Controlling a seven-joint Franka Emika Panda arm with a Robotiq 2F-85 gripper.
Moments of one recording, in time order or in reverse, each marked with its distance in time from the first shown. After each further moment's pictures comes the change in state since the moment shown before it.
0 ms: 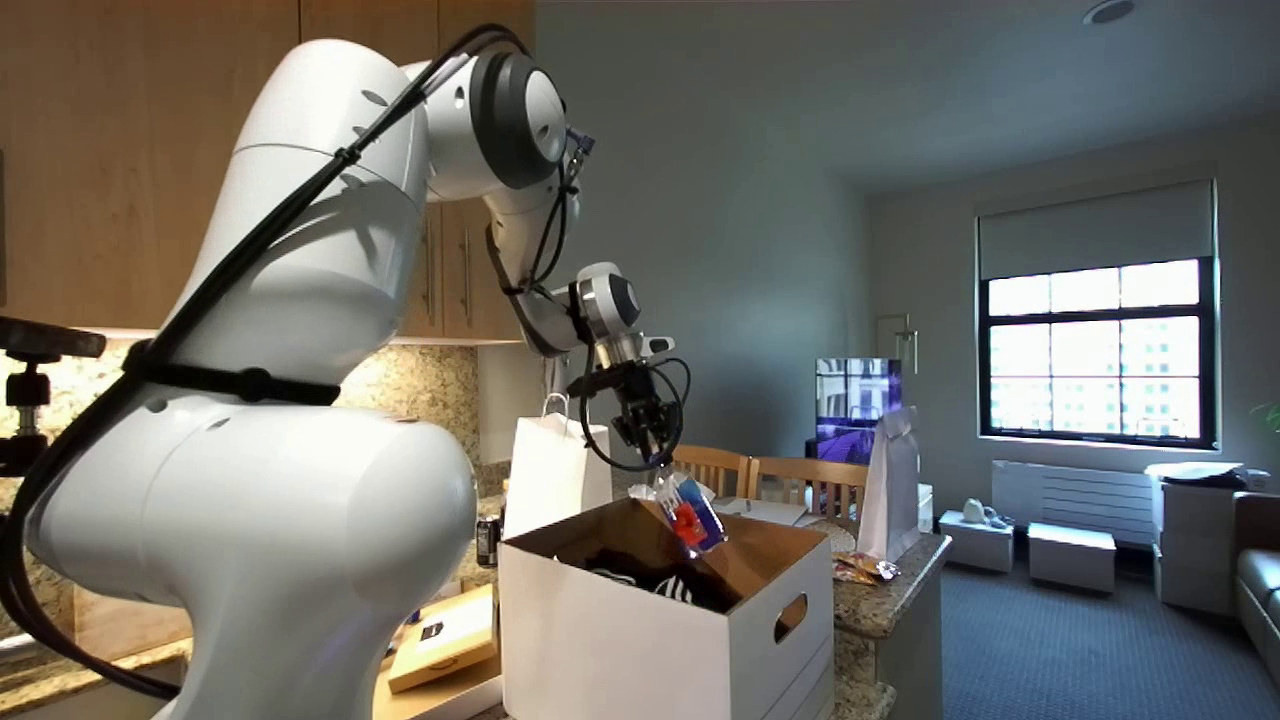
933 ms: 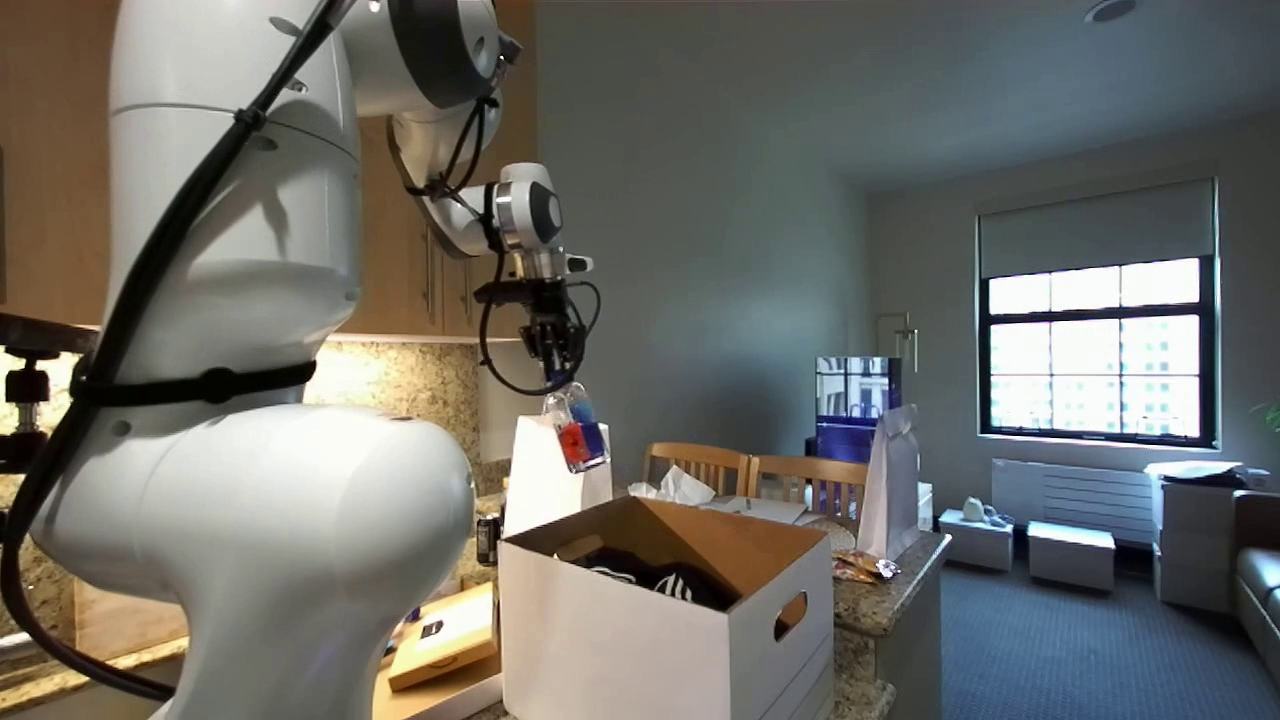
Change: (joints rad) arm -0.030 -0.280 0.240 -0.056 0.232 -0.029 -0.001
